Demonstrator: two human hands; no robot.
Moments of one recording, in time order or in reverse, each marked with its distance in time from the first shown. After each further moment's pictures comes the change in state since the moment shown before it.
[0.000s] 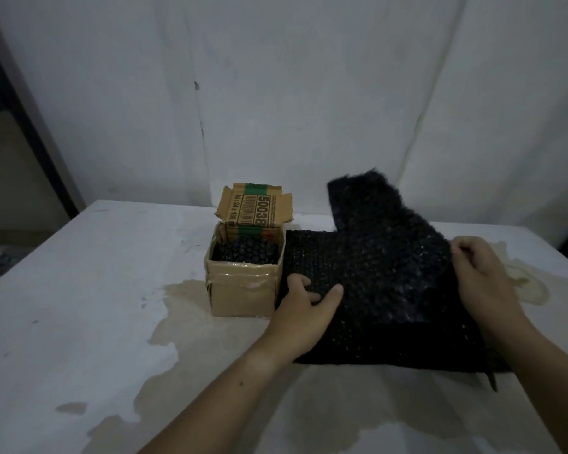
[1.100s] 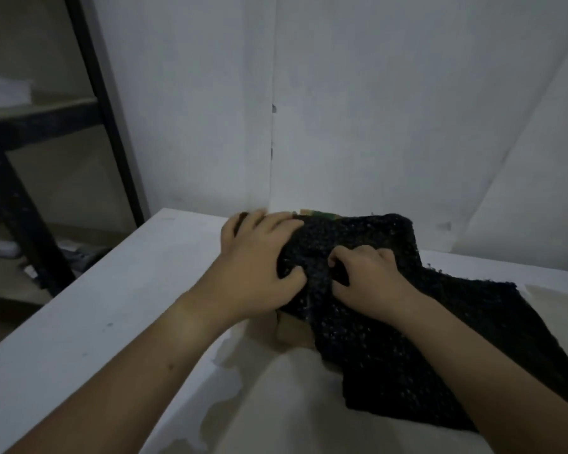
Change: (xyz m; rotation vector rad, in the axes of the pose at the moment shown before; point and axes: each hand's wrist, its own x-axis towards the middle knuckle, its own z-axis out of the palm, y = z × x) left_hand -0.014 0.024 -0.189 0.828 0.416 0.540; right_hand -0.012 -0.153 0.179 -0.581 -0.587 -0.626
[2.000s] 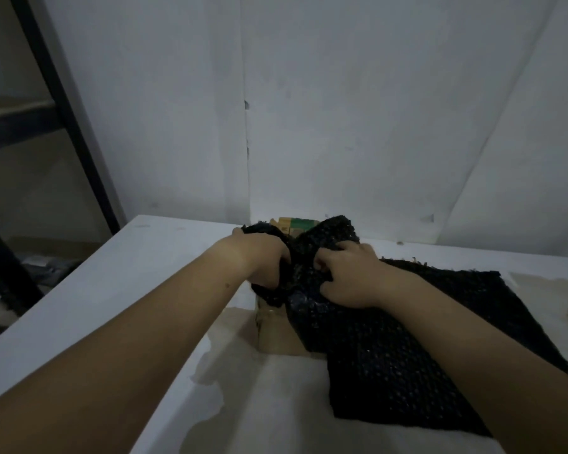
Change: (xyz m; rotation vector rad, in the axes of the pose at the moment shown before) left_hand 0.078 0.008 0.026 0.334 -0.756 -0.068; right_hand 0.022 0.015 -0.008 -0.071 -0.354 0.065
